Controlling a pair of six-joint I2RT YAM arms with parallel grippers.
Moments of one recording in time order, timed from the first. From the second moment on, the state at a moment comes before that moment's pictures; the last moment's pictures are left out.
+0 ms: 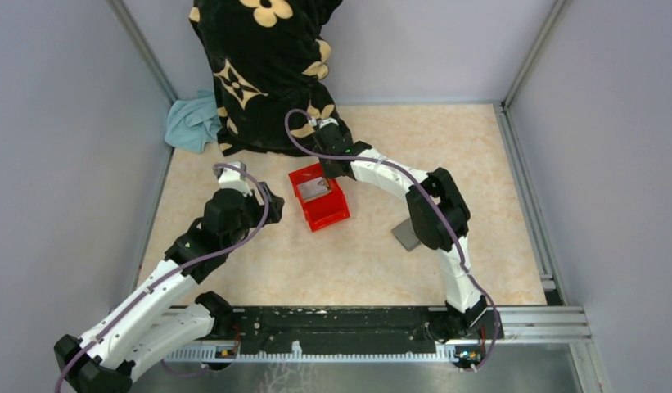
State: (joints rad) left arm -0.64 0.77 0.69 -0.34 -0.36 -0.52; right arm 0.72 2.12 1.72 -0.44 0.21 0.25
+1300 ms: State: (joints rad) left arm -0.77 1.13 0.72 -0.06 -0.08 -0.43; right arm 0.57 1.34 0.92 -0.29 0.35 0.44
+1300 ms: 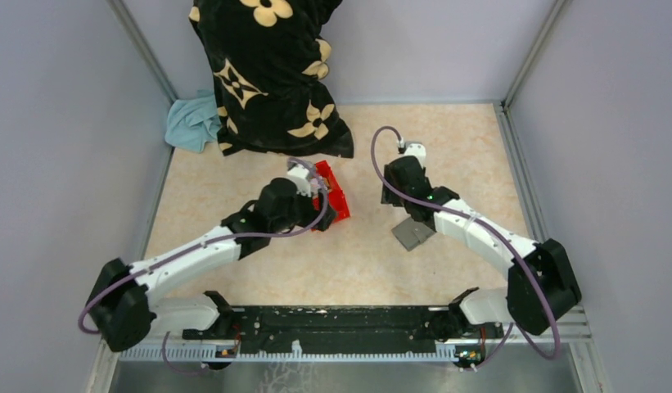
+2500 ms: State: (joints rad) left arm -0.91 1.58 0.90 0.17 0.10 -0.40; right arm 0.58 1.14 0.47 -0.31 0.49 0.84
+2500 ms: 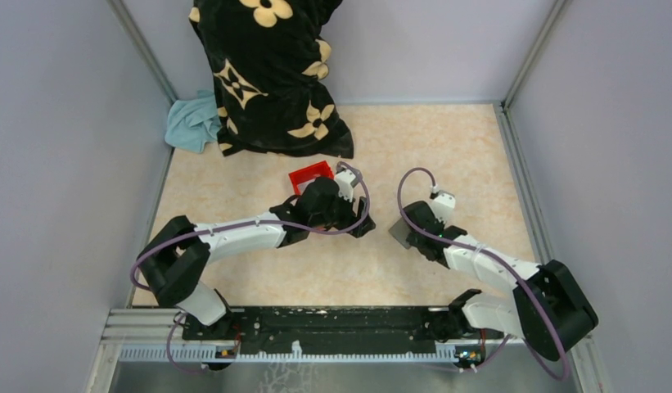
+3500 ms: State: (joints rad) left arm -0.86 1.45 0.71 0.12 0.04 -0.43; right arm 0.59 1.19 0.46 -0.16 0.33 0.69
